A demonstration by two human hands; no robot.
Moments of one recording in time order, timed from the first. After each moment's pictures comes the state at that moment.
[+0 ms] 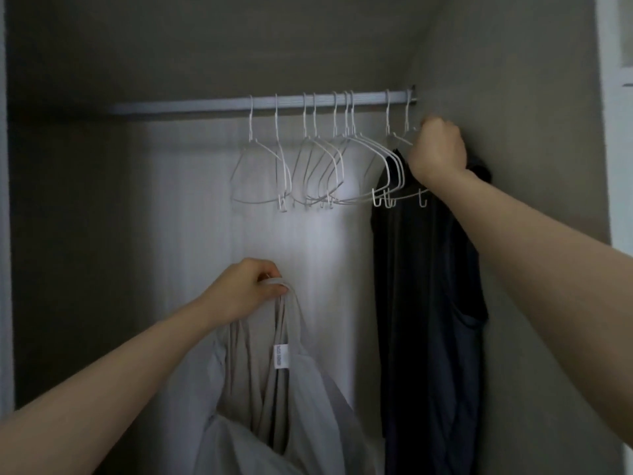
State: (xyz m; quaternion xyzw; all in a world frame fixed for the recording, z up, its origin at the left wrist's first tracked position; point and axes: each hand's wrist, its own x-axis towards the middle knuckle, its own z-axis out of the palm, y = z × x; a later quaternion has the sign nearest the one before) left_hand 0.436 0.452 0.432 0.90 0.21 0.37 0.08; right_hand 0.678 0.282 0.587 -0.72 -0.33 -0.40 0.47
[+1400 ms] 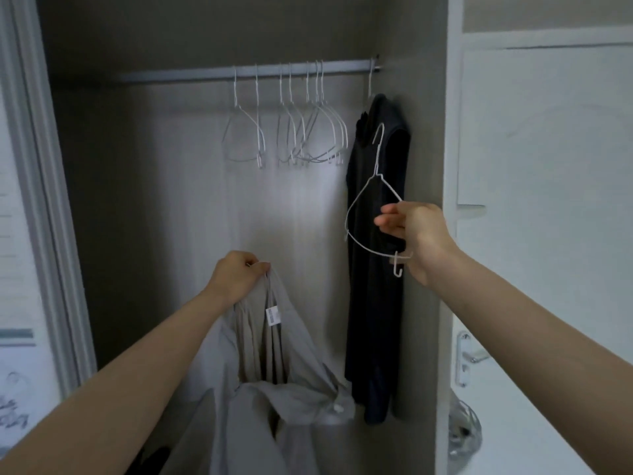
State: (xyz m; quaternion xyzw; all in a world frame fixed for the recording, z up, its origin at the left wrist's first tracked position) left_hand 0.420 0.336 0.356 0.82 0.38 0.41 0.15; right_hand 0.595 0.118 0.416 -0.55 -0.34 0.14 0.75
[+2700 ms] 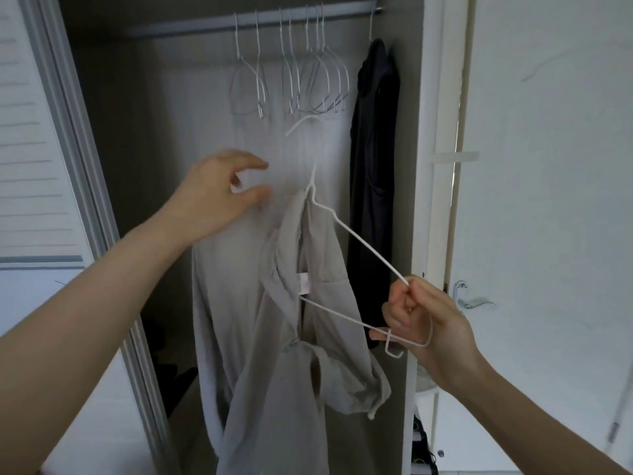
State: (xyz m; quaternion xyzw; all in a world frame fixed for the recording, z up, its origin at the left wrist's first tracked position) left_hand 0.341 0.178 0.400 0.89 0.26 0.37 -0.03; right_hand 0.574 0.005 0.230 -0.28 -0.51 0.39 0.71
